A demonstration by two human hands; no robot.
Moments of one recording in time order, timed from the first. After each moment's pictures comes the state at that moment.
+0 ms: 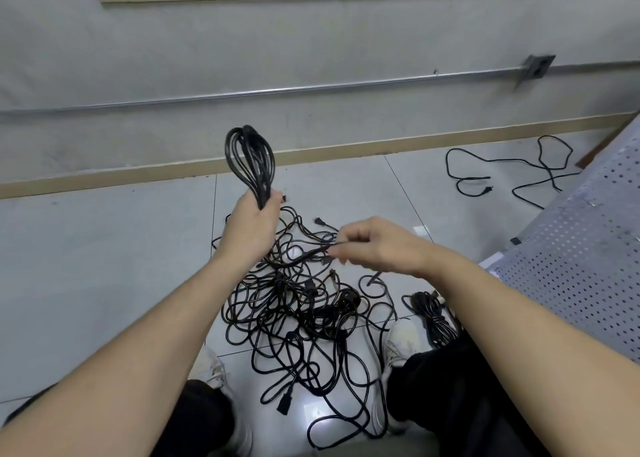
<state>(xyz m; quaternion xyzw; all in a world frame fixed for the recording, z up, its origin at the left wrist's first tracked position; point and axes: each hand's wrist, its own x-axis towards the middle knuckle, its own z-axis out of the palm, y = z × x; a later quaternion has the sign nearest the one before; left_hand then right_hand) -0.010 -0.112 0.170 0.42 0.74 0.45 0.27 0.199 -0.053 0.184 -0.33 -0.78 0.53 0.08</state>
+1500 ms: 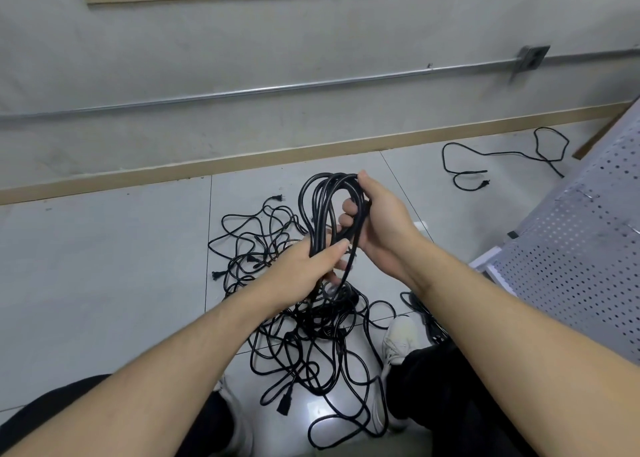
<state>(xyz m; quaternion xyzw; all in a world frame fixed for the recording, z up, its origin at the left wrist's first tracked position) 0.046 -0.132 0.147 0.49 0.60 0.38 0.51 0.172 -0.049 0.186 -0.41 -0.32 0.76 0.38</state>
